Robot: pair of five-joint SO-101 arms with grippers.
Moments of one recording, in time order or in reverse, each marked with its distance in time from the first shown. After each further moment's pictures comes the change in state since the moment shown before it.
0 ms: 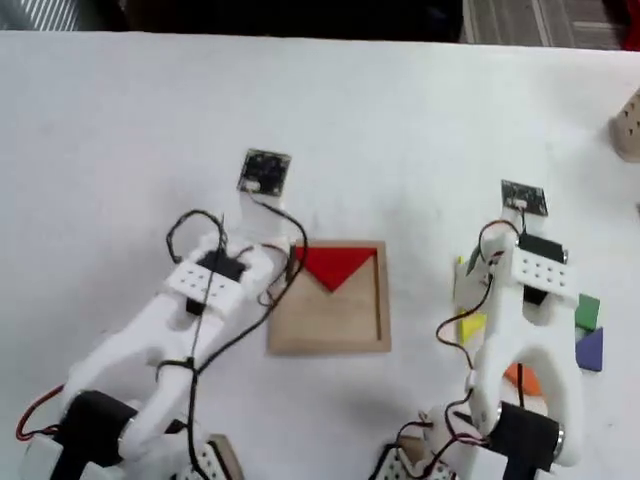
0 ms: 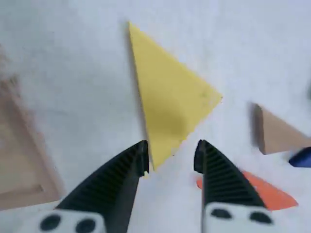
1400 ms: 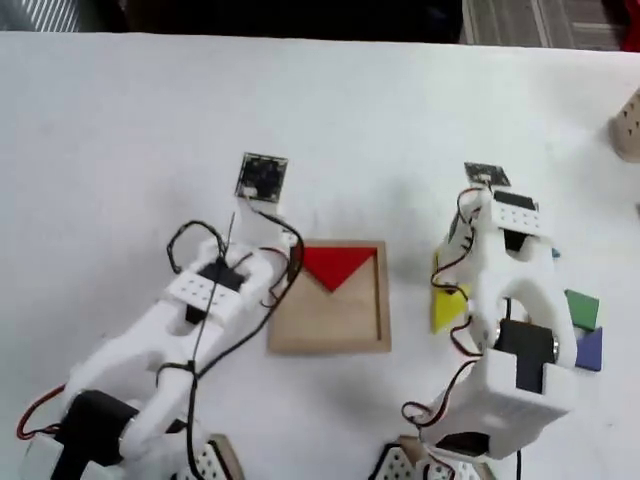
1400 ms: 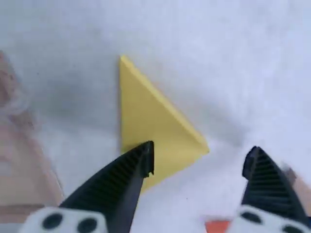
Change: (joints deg) left arm 0.1 0.0 4.9 -11.6 0.2; right arm -6.8 25.8 -18.5 3.3 3.3
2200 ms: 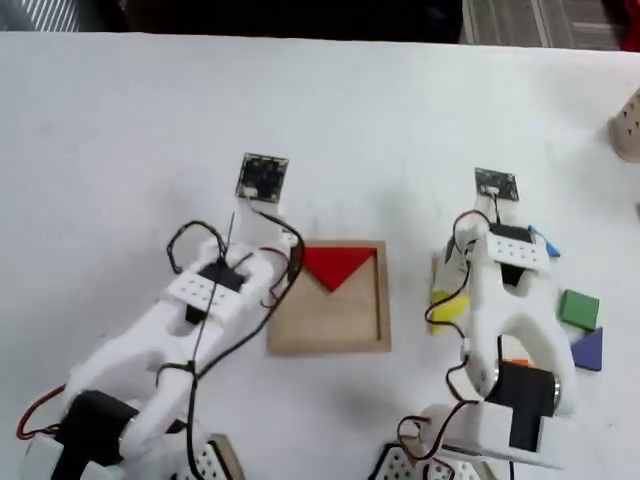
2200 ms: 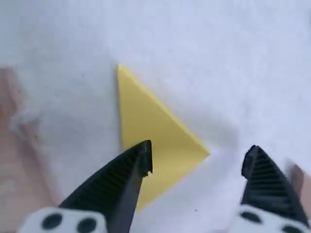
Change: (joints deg) left arm 0.2 0.0 0.0 0.0 0.0; right arm -0.2 -12.9 14.9 -13.7 -4.9
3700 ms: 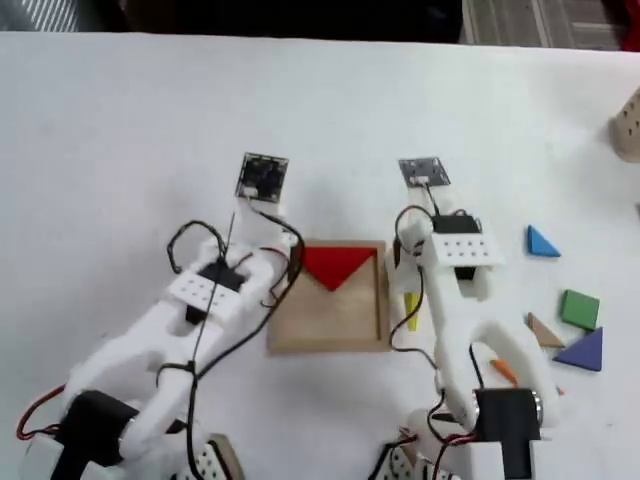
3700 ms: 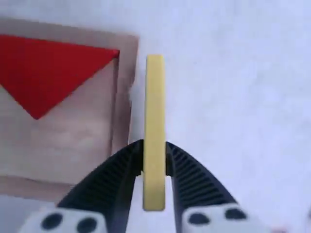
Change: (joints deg) left arm -0.1 0.0 0.0 0.0 0.0; right arm -15.1 -9.4 -0.3 7.6 0.9
